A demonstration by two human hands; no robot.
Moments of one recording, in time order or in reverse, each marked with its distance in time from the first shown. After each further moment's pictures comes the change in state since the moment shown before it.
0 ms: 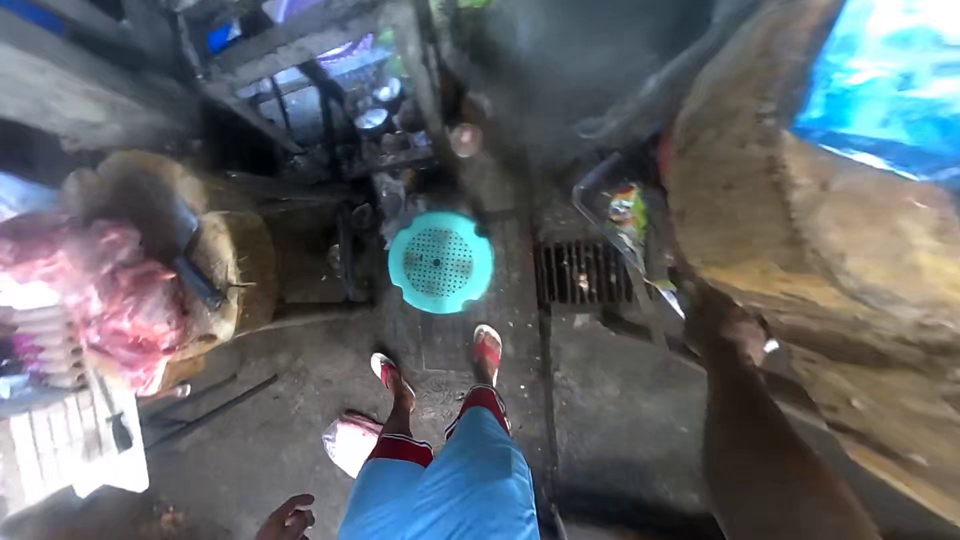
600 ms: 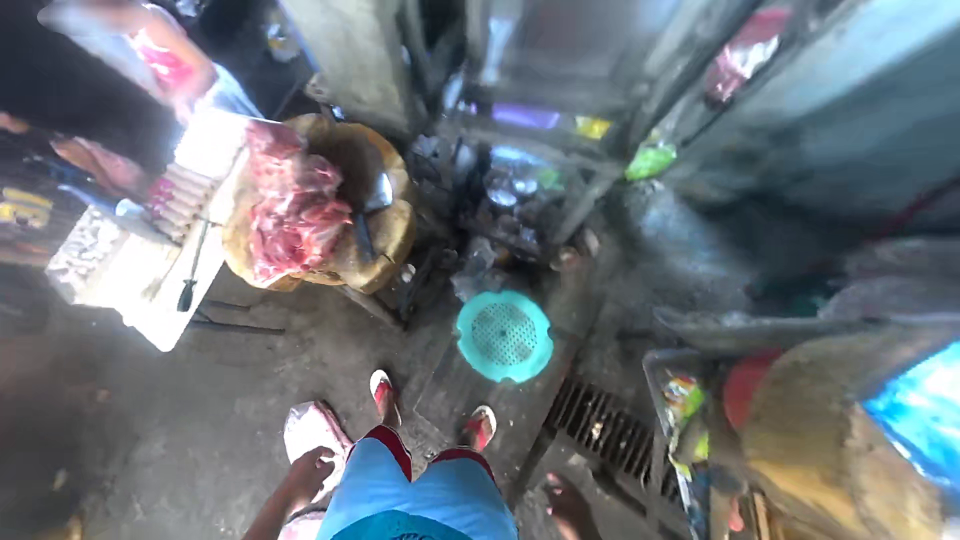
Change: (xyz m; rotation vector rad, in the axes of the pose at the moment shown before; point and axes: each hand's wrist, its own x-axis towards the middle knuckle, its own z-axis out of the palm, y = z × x) left_hand -0.002 -0.044 0.013 -0.238 0.022 0.167; right_hand -0.187 -0.052 0.115 -0.004 -0.550 -0.365
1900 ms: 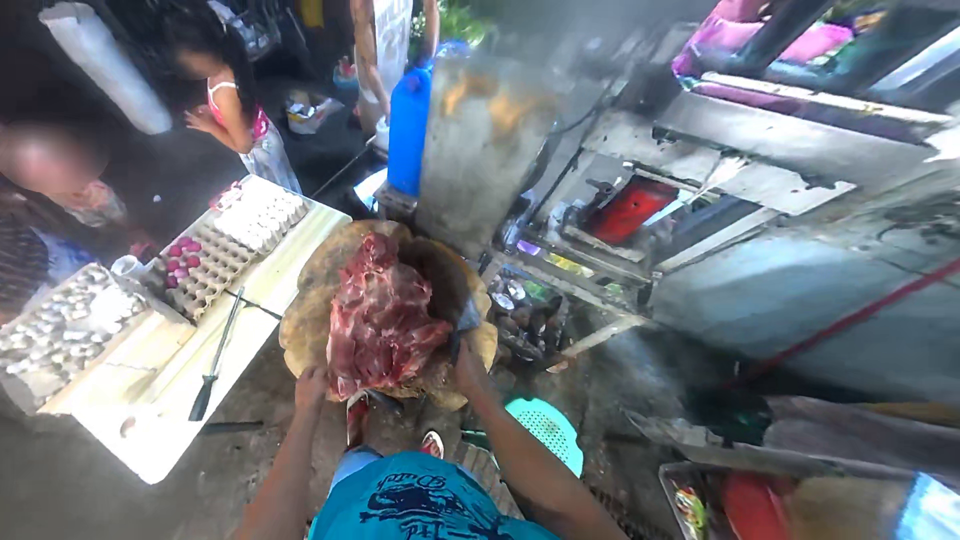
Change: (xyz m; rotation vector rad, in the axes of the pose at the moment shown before) left_hand 0.179 0.099 -0.425 -0.795 0.521 0.311; right_hand 0.001 -0.678 0.154 -0.510 0.455 -0.451
